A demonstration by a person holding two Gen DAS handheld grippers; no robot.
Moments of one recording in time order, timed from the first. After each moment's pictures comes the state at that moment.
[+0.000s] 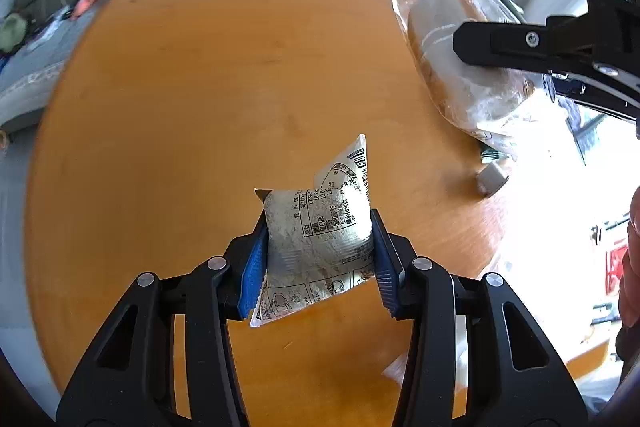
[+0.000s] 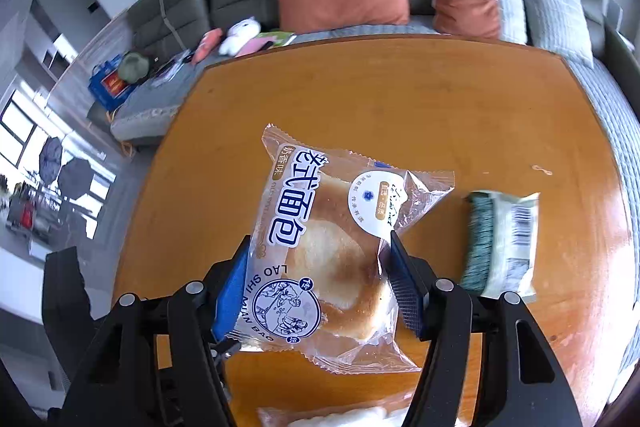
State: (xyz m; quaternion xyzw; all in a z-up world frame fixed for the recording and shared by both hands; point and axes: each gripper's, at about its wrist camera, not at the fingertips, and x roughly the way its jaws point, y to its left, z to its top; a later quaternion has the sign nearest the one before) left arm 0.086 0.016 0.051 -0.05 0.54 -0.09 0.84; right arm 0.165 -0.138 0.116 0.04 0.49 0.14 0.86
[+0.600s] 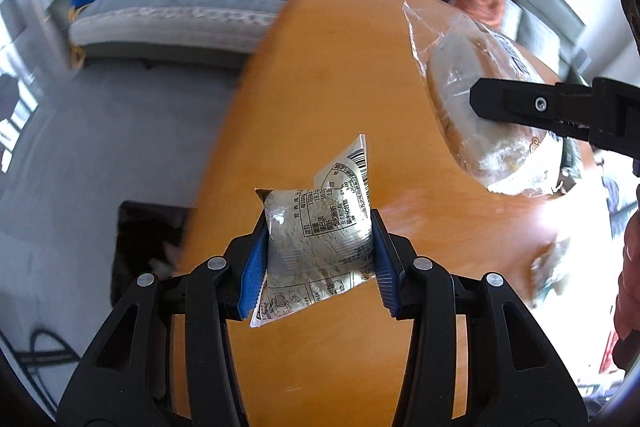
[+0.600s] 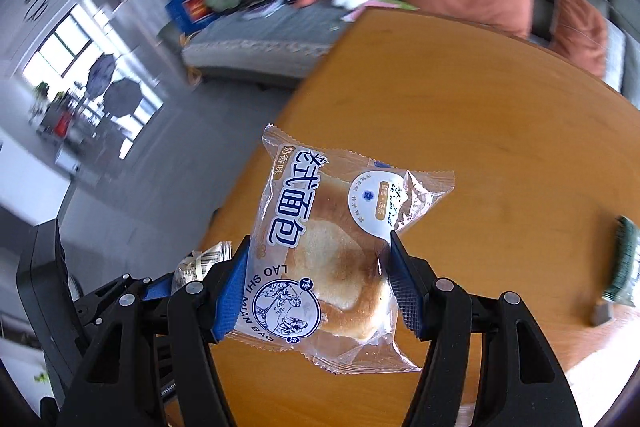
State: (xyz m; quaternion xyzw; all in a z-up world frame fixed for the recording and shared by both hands) left arm -0.027 0.190 0.062 -0.13 0.51 0.06 0.85; right arm 0.111 0.064 0.098 -0.05 0.50 0.28 0.82
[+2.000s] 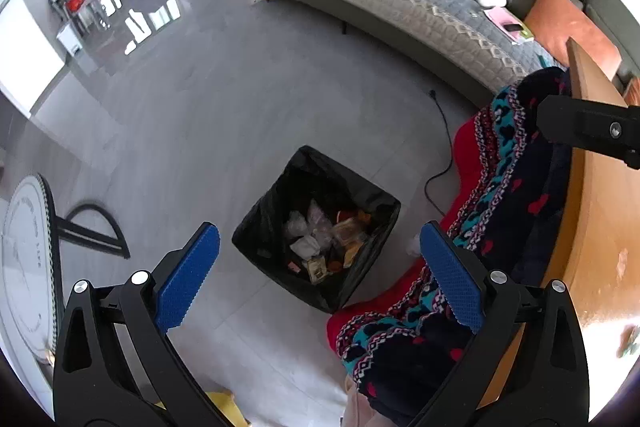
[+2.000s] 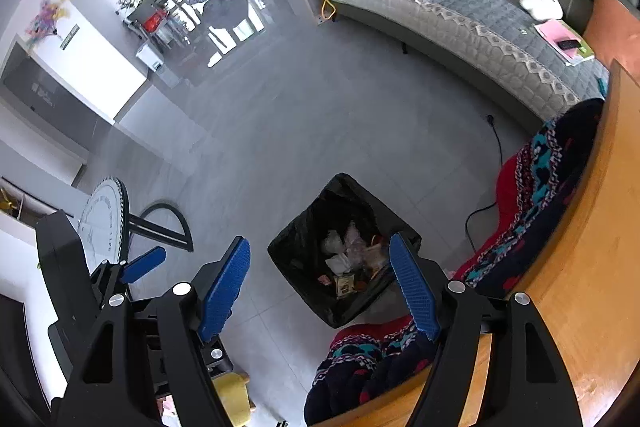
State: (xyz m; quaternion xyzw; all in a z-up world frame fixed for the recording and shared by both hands) left arm -0.164 0.397 0.045 -0.21 0.49 0.34 0.78; right arm 0.037 0.316 0.065 -0.15 0.51 0.45 0.71
